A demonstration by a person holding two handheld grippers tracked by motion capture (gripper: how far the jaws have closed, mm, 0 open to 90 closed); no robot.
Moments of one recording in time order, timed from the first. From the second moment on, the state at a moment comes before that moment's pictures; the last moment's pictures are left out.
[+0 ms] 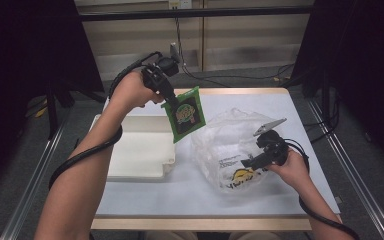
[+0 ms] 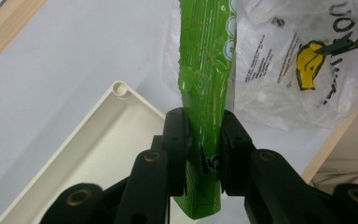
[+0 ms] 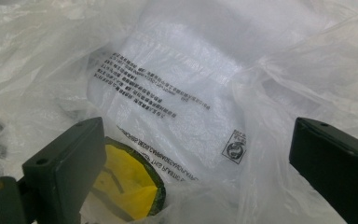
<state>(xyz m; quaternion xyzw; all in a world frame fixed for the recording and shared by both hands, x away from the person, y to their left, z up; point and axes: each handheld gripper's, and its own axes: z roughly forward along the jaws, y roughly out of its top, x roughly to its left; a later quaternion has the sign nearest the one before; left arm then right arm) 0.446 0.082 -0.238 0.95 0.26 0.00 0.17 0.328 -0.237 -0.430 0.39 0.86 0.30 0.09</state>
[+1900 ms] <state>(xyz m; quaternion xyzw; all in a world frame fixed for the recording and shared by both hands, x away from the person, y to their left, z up) 0.458 0.157 -0.245 0.94 0.29 0.01 0.15 0.330 -0.235 -0.434 0.39 0.87 0.30 0.09</state>
